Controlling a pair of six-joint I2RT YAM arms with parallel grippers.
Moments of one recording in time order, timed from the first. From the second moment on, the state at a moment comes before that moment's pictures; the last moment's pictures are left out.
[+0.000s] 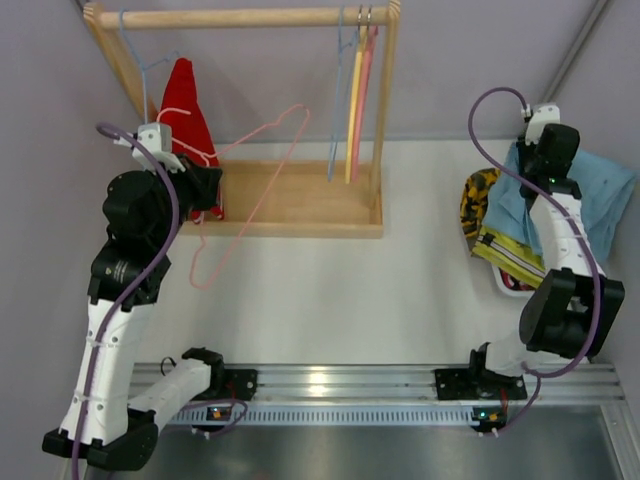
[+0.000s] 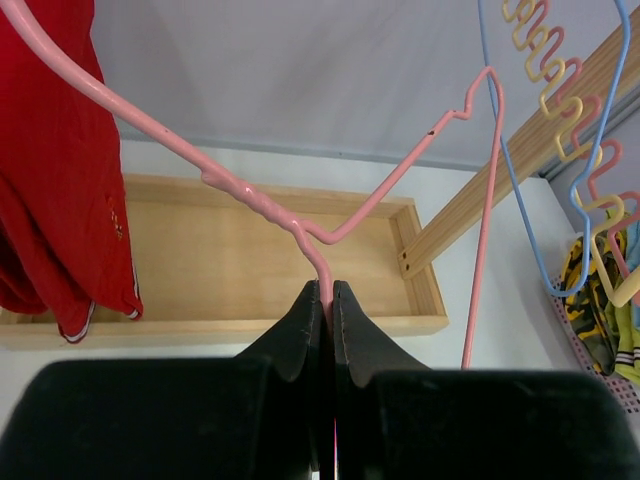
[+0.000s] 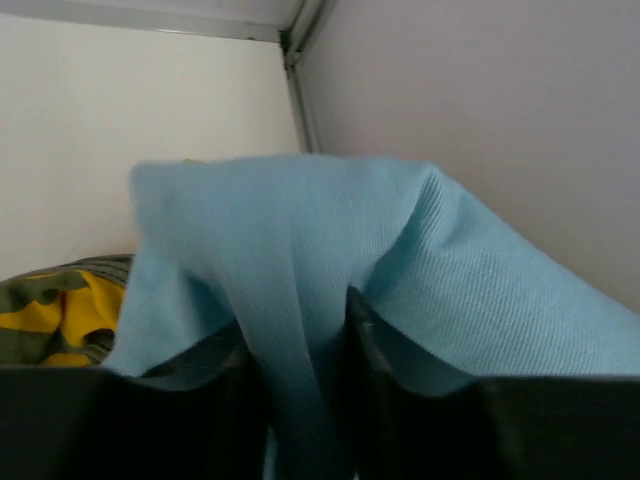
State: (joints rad) left arm -0.22 0.92 1.38 -0.55 0.00 -0.34; right arm -0.21 1.48 1.30 -0.20 0.20 -0.37
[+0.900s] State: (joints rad) left arm -0.40 1.34 1.80 -0.53 -0.31 0.05; right arm -0.21 1.08 1.49 -0.44 -0.11 -0.22
